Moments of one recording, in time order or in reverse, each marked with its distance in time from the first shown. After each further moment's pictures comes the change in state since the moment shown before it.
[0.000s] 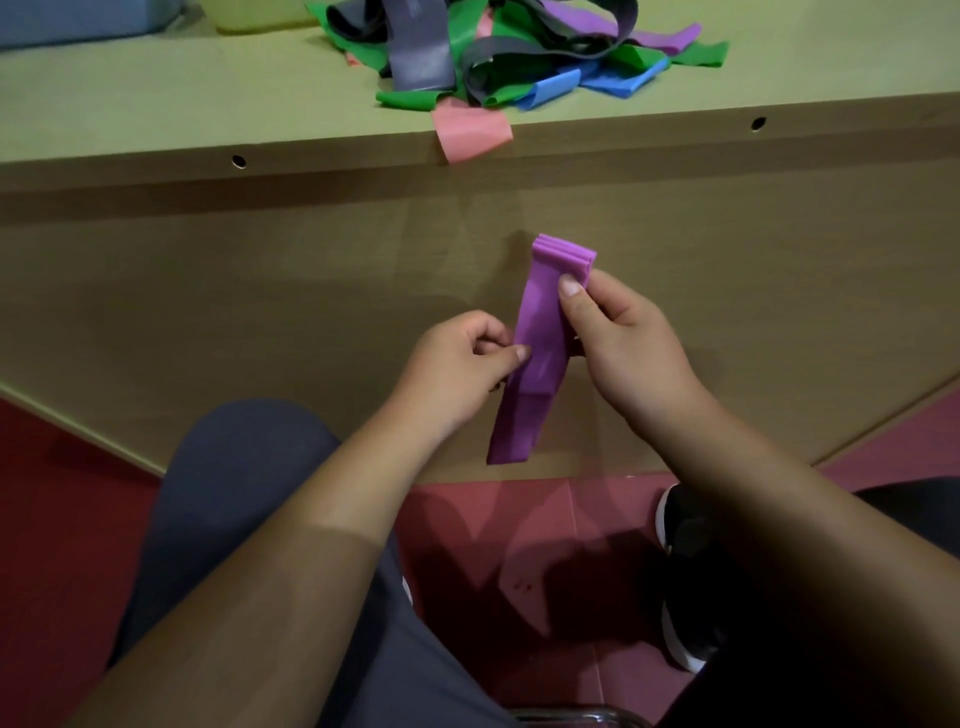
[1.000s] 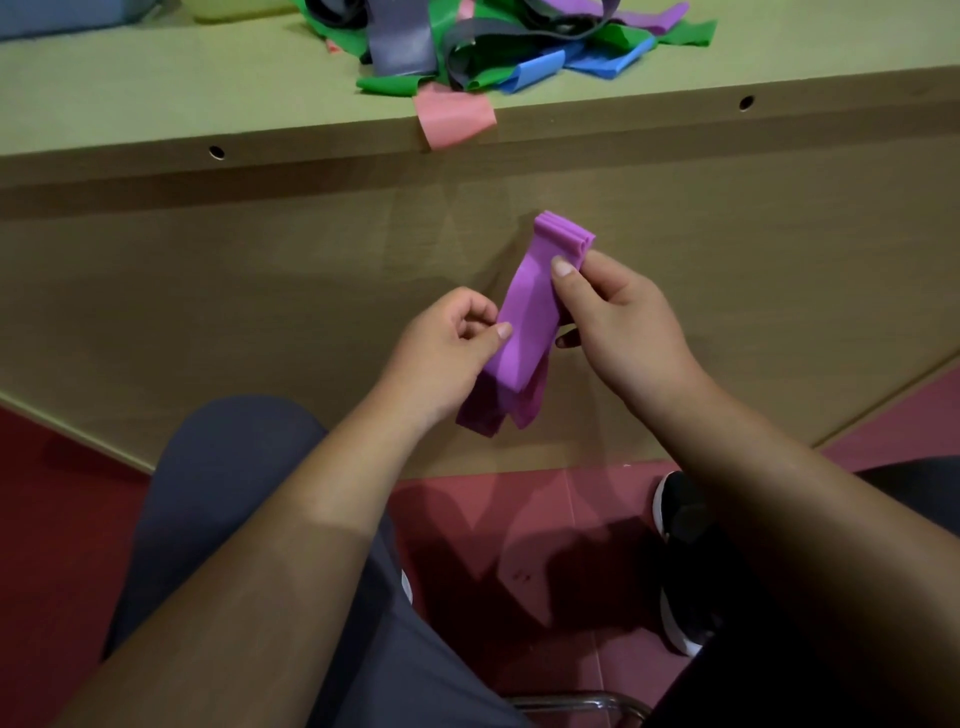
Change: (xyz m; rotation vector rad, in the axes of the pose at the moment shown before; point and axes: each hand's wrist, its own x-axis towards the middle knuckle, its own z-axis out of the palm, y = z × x) left_hand 0.004 -0.001 -0.004 0.007 -0.011 0.082; right_hand 0.002 -0.009 -0.005 -0.042 0.058 0.022
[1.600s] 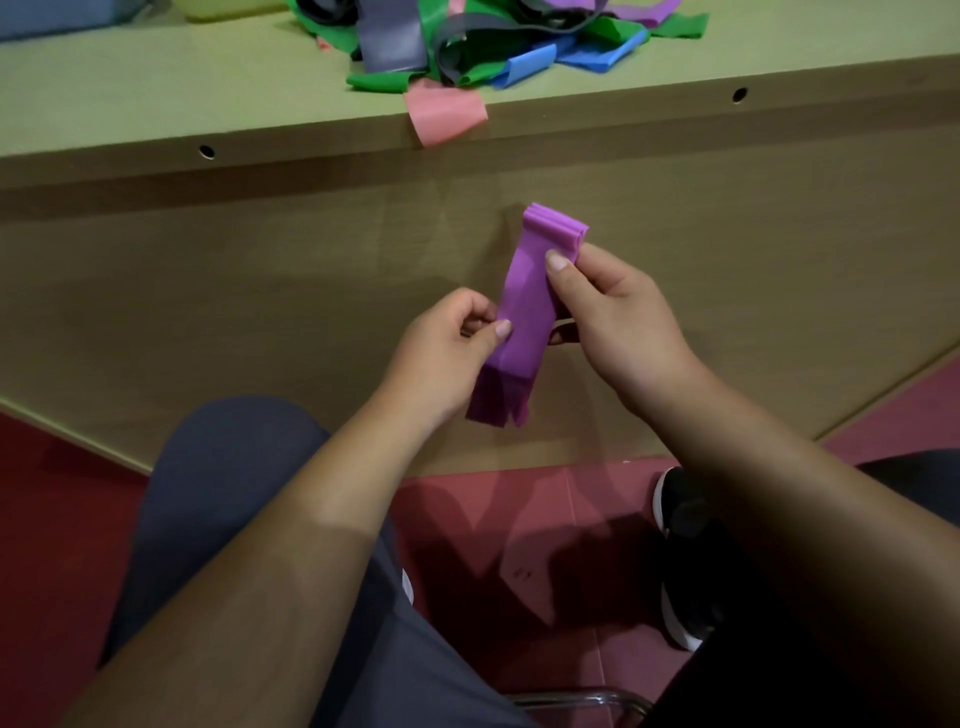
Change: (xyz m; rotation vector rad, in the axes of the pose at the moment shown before) left_hand 0.000 -0.002 0.007 0.084 0.053 0.013; right_hand -0.003 -0.003 -0.001 0.134 -0.060 0.019
